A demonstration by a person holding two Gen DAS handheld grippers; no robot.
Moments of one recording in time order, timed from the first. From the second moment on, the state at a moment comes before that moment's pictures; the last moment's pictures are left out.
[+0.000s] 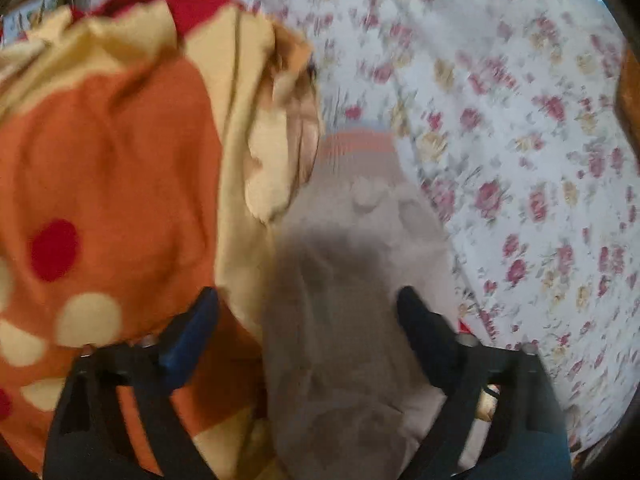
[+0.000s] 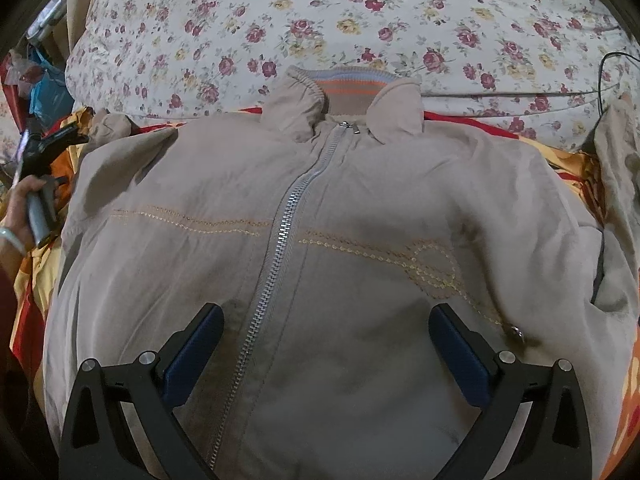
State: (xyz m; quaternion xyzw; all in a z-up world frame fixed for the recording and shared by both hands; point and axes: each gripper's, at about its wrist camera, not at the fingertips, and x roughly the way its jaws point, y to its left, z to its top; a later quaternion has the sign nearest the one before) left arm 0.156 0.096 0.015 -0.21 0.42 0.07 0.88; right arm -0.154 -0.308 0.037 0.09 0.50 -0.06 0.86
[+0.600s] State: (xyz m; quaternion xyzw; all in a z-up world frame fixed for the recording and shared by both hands) left arm 0.063 0.013 0.169 -0.15 0.34 -0.17 0.91; right arm -0.164 -0.315 0.053 0.12 0.48 -0.07 0.87
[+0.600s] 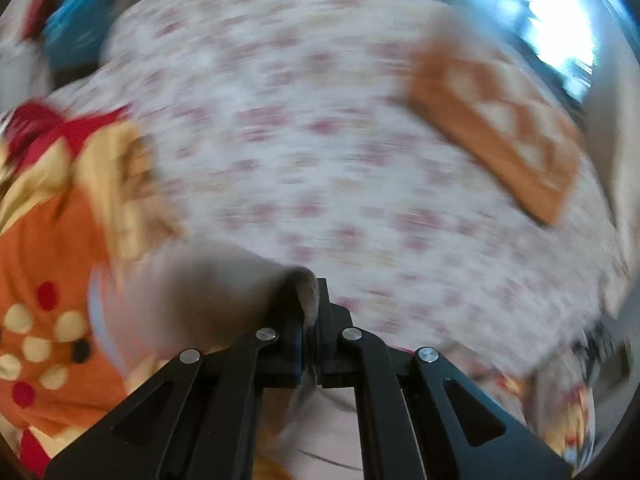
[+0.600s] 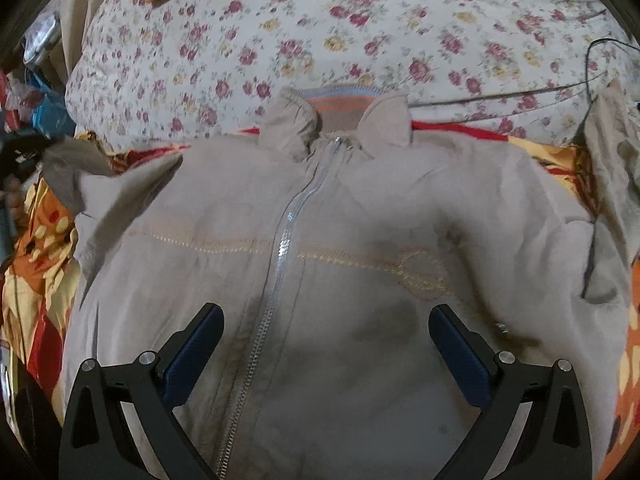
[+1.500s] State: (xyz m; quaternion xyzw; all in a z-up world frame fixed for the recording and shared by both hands) left arm -0.065 -0.048 0.068 0.01 0.48 -0.11 0.87; right arm -0.175 -0.386 0.080 0.22 0.41 -0.13 0.87
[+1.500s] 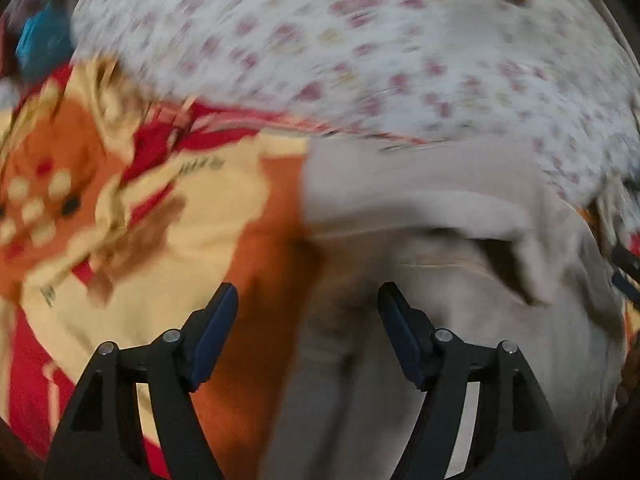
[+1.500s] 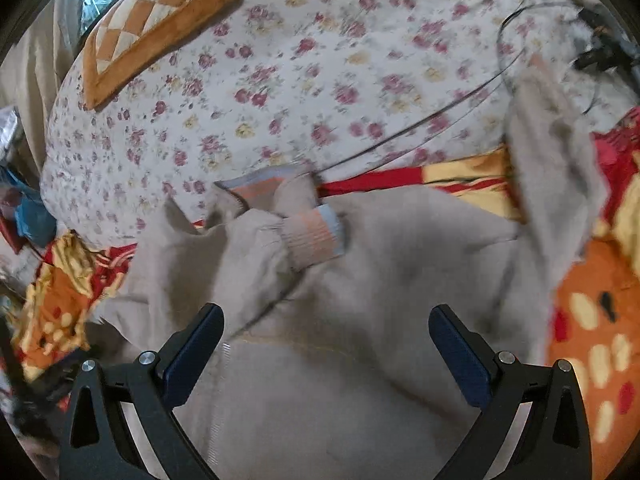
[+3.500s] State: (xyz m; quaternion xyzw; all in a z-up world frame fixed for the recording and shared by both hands) left arm -0.056 -0.108 0.053 0.04 0.45 -0.08 0.89; right arm -0.152 -0.391 0.042 0.08 0.49 -0.15 0.86
